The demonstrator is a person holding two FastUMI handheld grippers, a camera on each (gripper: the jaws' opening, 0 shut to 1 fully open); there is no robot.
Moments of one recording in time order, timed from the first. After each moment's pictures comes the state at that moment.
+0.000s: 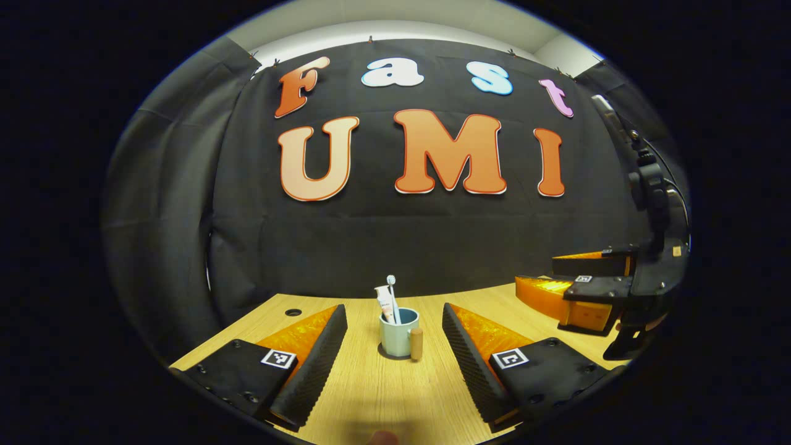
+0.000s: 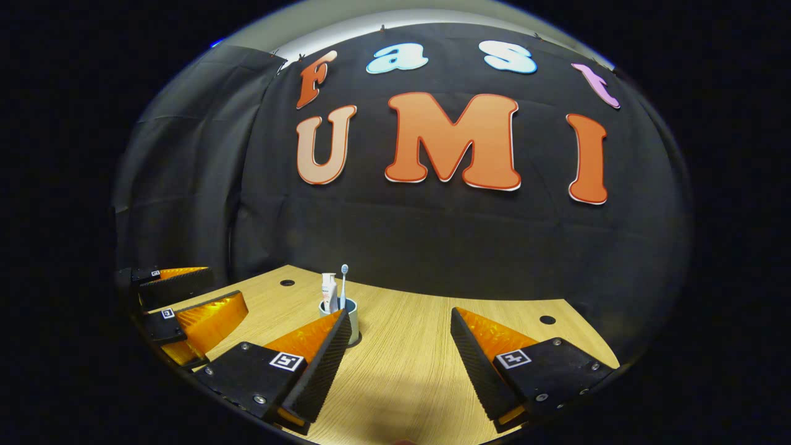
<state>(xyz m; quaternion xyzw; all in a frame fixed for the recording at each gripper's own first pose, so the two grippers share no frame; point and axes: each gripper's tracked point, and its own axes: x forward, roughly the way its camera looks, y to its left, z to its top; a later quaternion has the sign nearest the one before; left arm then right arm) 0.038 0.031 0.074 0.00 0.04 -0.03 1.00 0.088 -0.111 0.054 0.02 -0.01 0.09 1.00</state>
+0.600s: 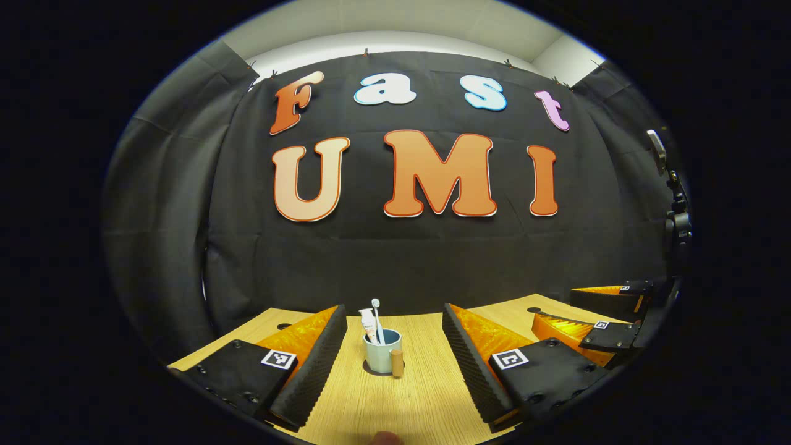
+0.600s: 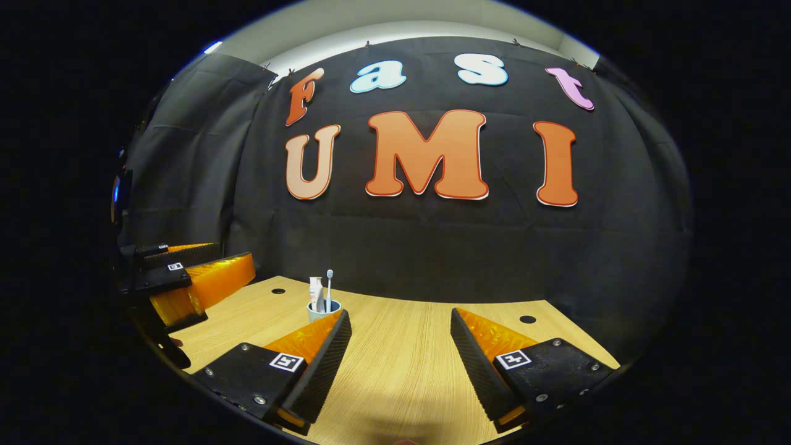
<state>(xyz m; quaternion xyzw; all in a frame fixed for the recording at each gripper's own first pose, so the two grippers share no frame) 0.036 0.005 0.110 0.00 0.01 -0.02 1.00 0.057 -0.149 0.043 0.03 -0.04 0.06 1.00</state>
